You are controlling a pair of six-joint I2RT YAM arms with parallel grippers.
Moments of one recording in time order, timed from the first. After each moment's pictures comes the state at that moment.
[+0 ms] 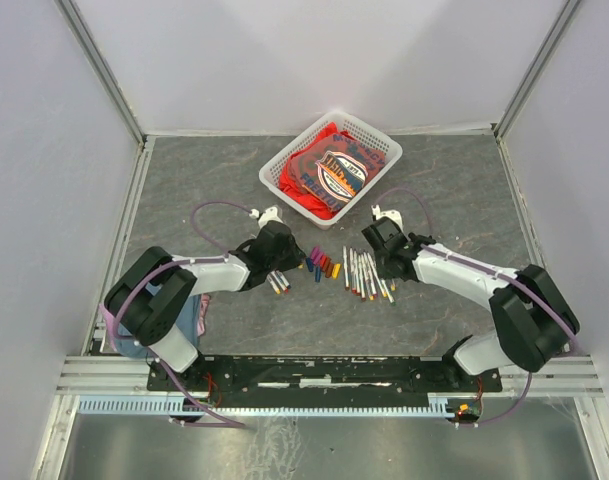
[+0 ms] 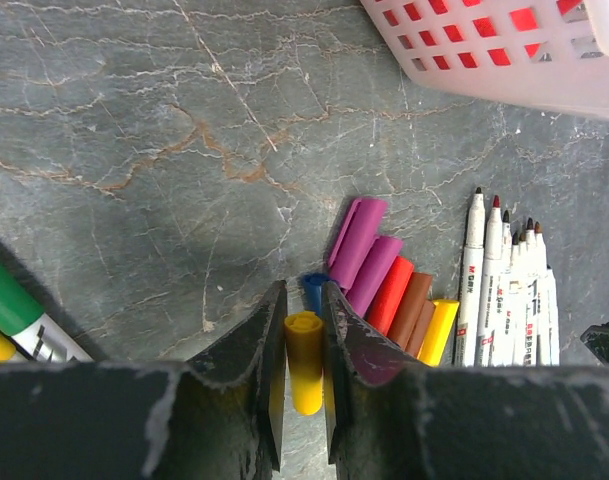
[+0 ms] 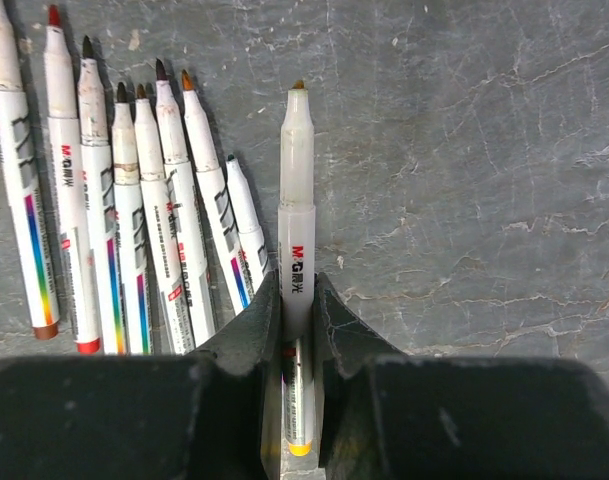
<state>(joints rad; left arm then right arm) -0.68 1.61 0.69 0.23 -0.16 -0.84 0.63 1.43 0.79 -0.47 0.37 0.42</state>
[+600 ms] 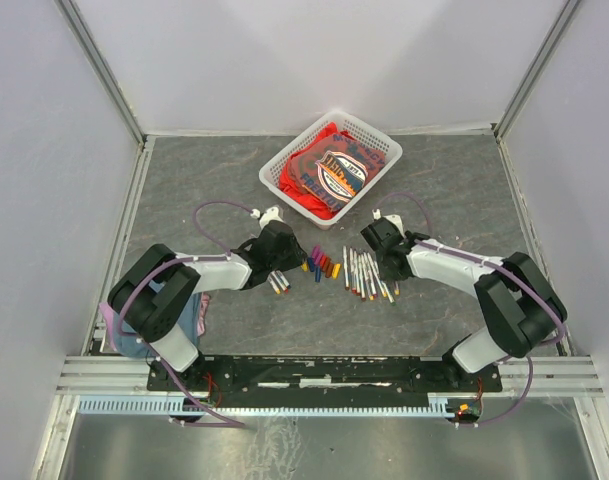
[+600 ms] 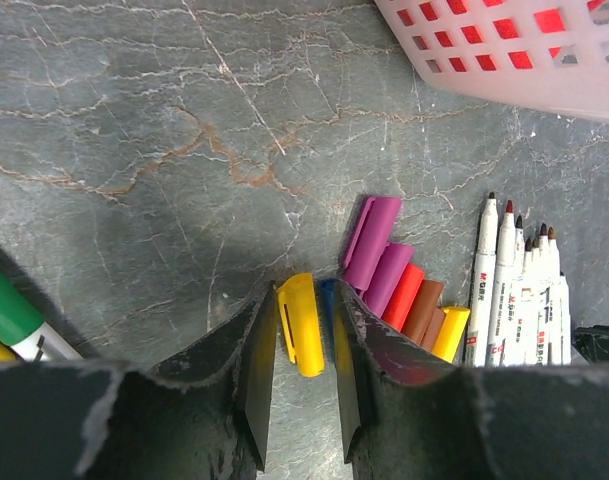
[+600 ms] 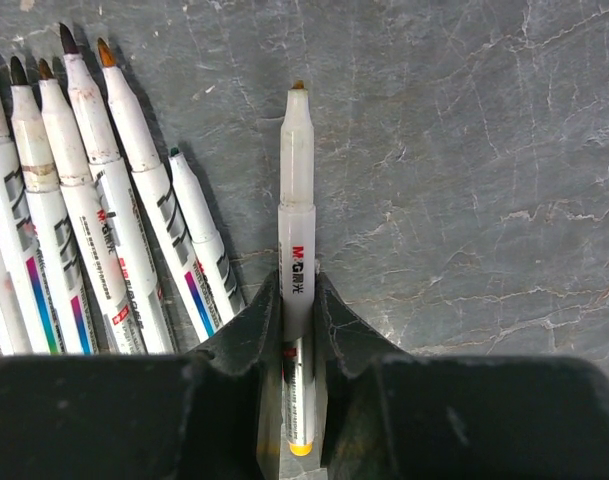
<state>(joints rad) -0.68 1.64 0.70 0.22 -0.16 -0.84 0.60 1.53 0.80 -0.50 0.38 0.42</state>
